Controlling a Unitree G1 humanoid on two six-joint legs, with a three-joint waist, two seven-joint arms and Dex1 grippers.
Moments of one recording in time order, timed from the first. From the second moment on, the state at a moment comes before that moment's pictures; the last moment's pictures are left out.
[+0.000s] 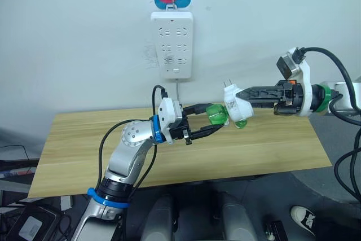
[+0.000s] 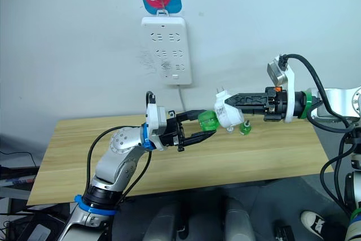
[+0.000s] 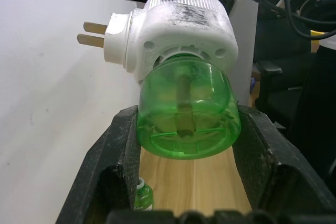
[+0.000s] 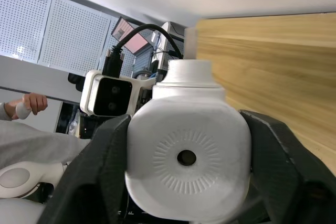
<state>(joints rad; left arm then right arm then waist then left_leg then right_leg) -0.42 0.27 -0.19 -0.14 -0.38 0.08 -0.99 -0.84 -0.91 0.04 0.21 1.91 1.45 0.22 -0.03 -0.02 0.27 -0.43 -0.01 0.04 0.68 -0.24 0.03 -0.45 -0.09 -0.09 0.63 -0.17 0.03</state>
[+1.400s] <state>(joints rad) -0.48 0.31 -0.17 -0.08 -0.40 0.08 -1.02 -0.71 -0.70 -0.15 0.06 1.16 1.55 0.68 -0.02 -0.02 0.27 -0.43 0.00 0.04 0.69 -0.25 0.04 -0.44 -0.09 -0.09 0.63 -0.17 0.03</state>
